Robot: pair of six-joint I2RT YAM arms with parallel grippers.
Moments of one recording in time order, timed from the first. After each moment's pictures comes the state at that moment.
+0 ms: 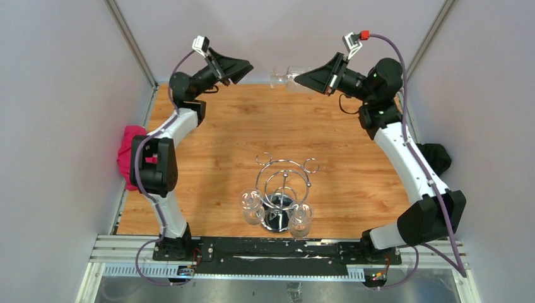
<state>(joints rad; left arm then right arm) -0.13 1.89 1.37 1.28 0.87 -1.76 0.29 1.42 1.38 0.44 -0.91 1.15</state>
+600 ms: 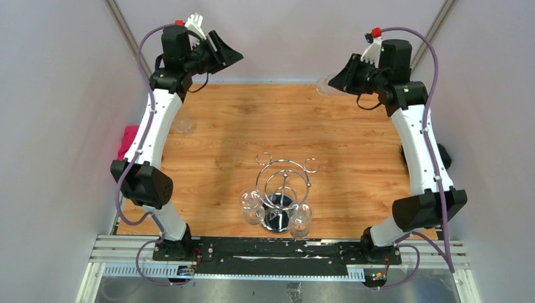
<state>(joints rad) -0.16 1.73 1.90 -0.33 0.51 -0.67 0.14 1.49 1.79 -0.67 -0.49 0.39</state>
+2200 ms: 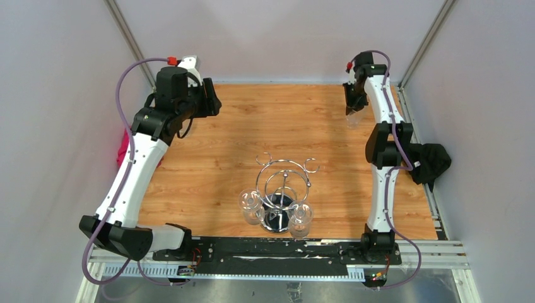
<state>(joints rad) -0.28 1.29 1.54 -0.73 -0.01 -0.27 0.02 2.35 2.39 -1.20 -0.07 -0.05</state>
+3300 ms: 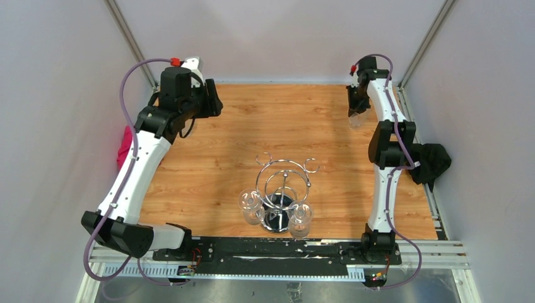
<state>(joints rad) -0.29 1.30 1.53 -0.73 -0.03 -0.28 -0.01 2.35 2.28 -1.08 -0.08 -0.05</state>
